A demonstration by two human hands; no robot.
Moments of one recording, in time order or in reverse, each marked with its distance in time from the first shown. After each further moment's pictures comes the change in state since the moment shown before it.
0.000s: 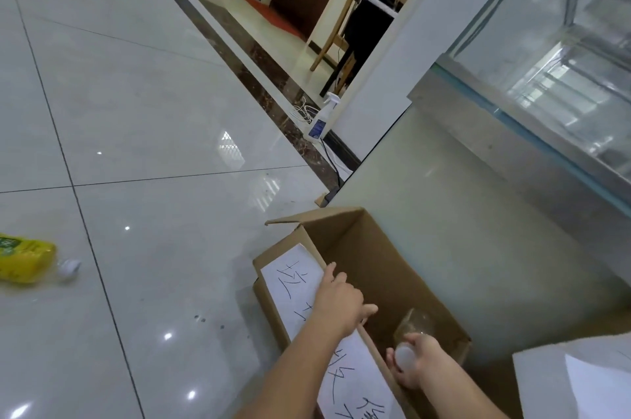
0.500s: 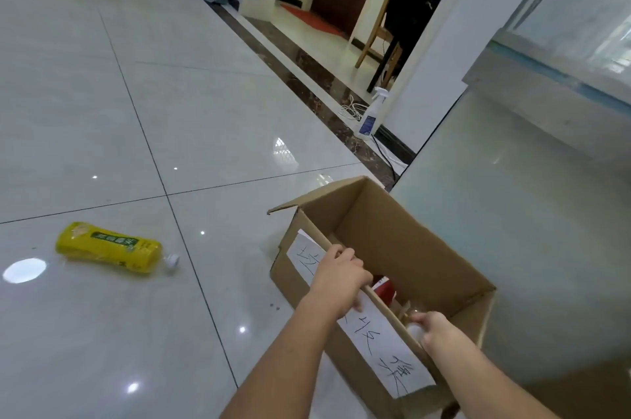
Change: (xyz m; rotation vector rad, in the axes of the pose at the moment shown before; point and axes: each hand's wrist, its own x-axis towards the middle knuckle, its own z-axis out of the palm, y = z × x) left_hand -0.070 -0.080 -0.024 0.149 0.113 -0.018; right_hand 0.022 0.034 0.070 -0.231 -0.204 -0.120
